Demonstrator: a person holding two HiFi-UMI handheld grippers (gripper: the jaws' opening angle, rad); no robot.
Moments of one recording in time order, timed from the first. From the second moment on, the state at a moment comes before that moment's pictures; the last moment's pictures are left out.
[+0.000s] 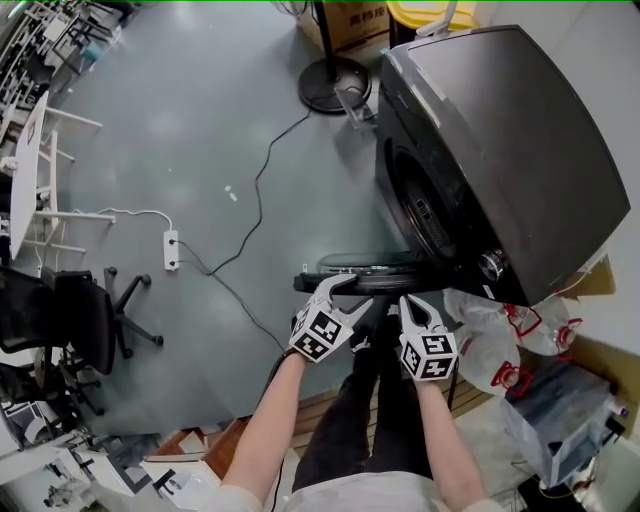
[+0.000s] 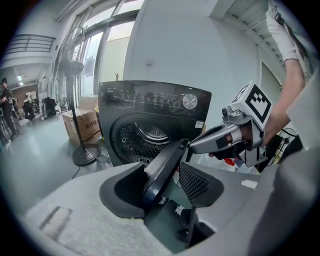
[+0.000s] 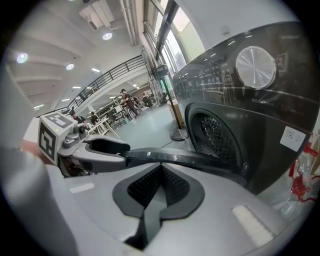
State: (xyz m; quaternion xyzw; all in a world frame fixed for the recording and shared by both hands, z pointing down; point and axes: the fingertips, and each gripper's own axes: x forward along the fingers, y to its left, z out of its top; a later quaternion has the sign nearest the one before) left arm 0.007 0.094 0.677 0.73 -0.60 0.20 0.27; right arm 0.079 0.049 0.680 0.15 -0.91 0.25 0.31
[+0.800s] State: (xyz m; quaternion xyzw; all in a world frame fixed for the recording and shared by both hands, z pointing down) left arm -0.028 0.058 0.679 0.78 -0.54 0.20 0.25; right arm 0.049 0.033 0.693 0.17 -0.88 0.29 0.34
